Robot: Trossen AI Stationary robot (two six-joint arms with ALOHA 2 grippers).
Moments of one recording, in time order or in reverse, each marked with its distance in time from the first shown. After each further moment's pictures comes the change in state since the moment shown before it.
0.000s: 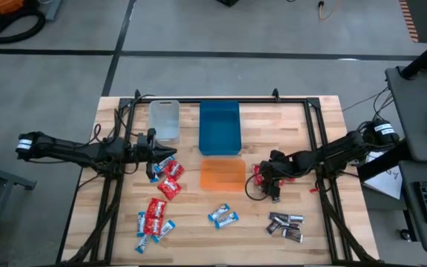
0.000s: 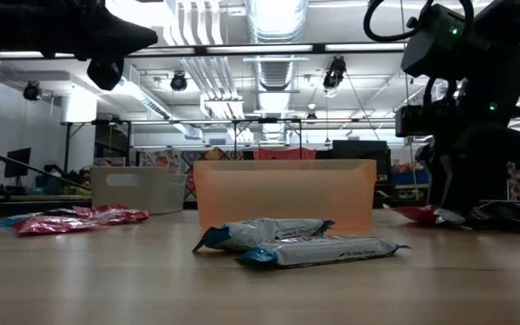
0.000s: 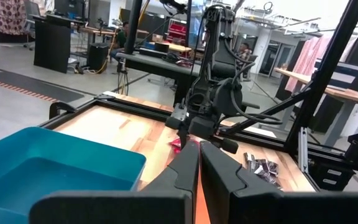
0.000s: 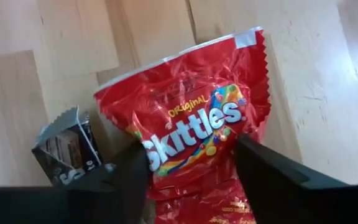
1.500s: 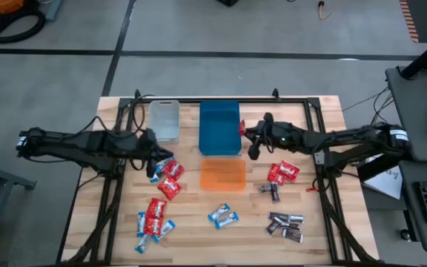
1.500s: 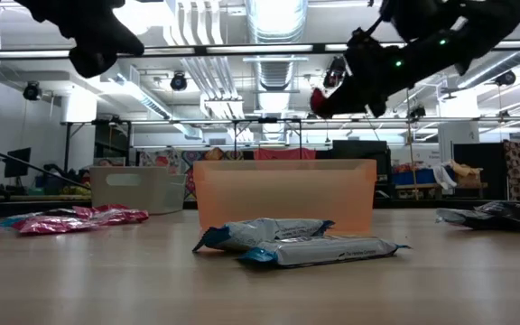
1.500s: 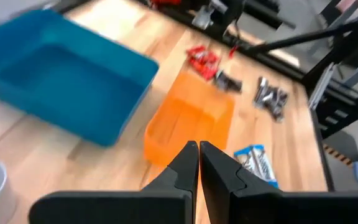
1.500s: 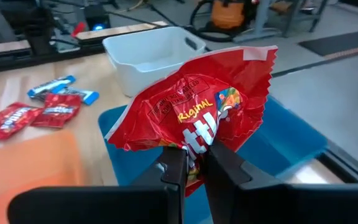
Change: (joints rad) left arm -0.003 0.118 0.416 -0.809 0.039 -0.273; right arm -0.365 -0.217 0.024 0.683 0.056 -0.292
